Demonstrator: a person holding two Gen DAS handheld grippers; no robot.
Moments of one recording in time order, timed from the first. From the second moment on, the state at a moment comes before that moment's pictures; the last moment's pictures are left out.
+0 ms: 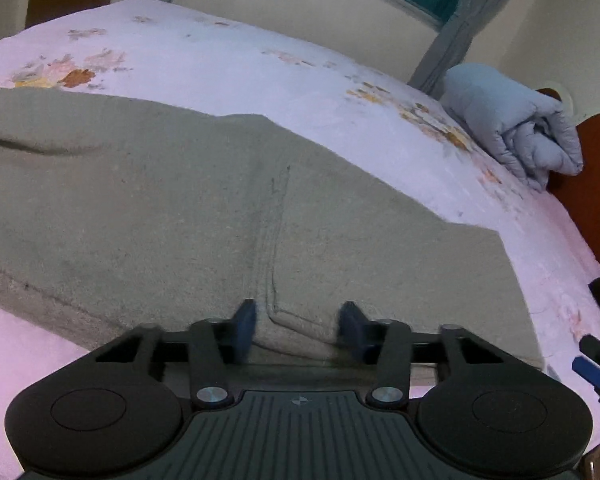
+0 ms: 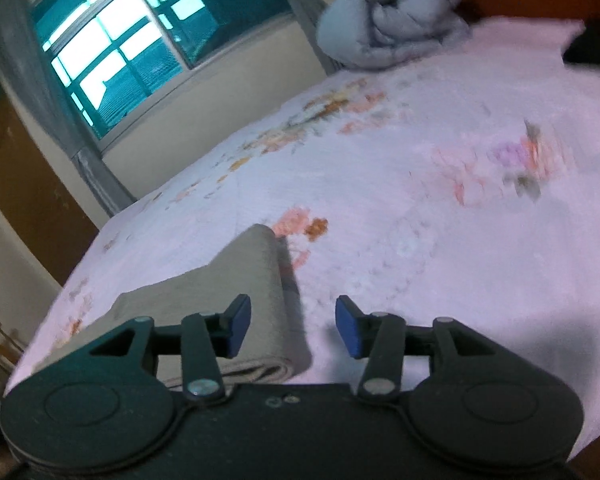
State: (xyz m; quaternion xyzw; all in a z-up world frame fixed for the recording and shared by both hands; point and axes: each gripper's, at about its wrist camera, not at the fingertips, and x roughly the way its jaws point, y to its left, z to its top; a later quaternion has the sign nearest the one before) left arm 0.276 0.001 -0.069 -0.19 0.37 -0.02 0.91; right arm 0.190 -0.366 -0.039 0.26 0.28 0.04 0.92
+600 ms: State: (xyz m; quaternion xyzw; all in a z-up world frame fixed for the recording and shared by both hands) left arm 0.251 0.007 -0.061 -0.18 0.36 -0.02 0.91; right arm 0.214 -0.369 -0.086 0.51 0.32 0.18 0.78
